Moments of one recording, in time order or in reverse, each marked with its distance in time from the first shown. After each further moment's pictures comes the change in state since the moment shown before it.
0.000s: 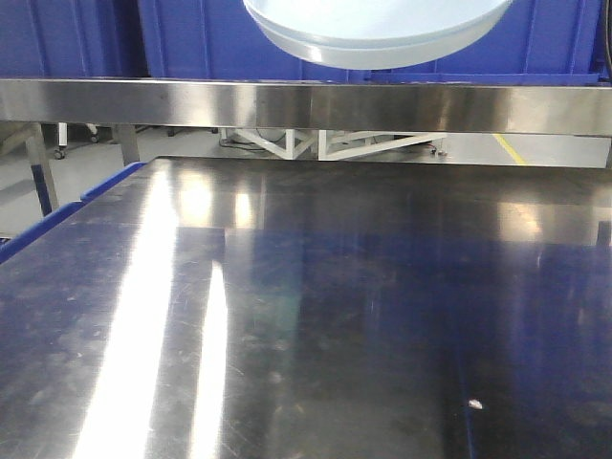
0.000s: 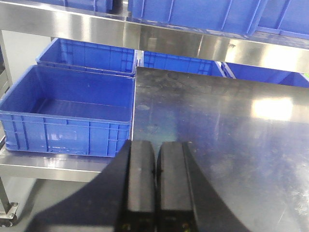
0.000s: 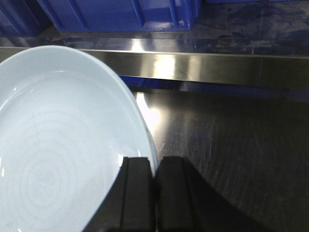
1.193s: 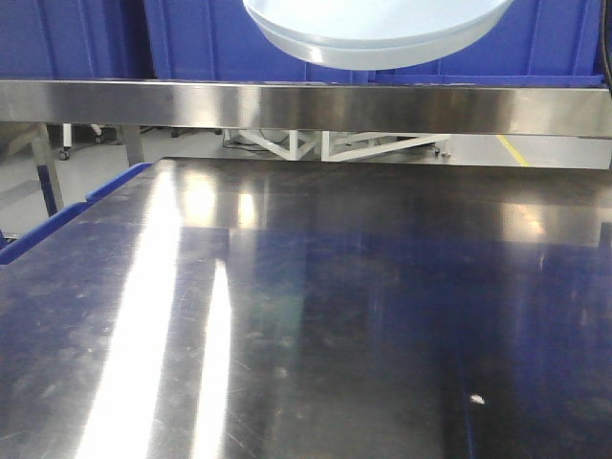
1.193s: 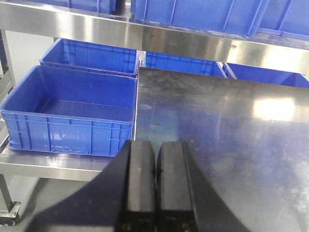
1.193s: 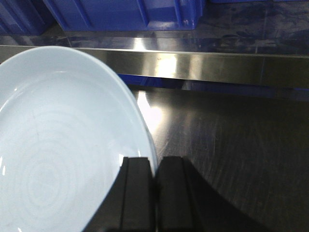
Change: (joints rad) left arm 0.000 0.000 0.000 0.000 0.000 0.000; right arm 0.000 0.000 0.000 -0.002 0.000 0.000
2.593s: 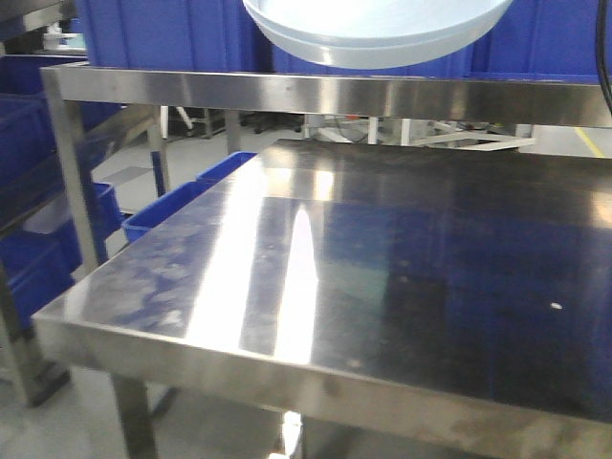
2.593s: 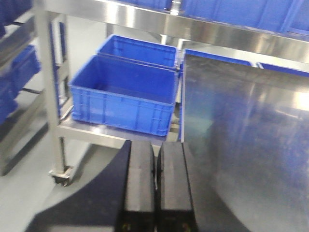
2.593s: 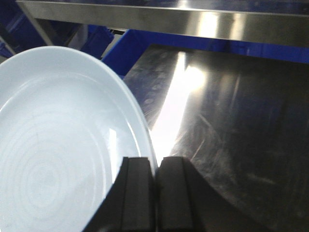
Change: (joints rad) left arm 0.000 0.000 0.000 0.000 0.000 0.000; right arm 0.000 0.000 0.000 0.000 0.001 0.000
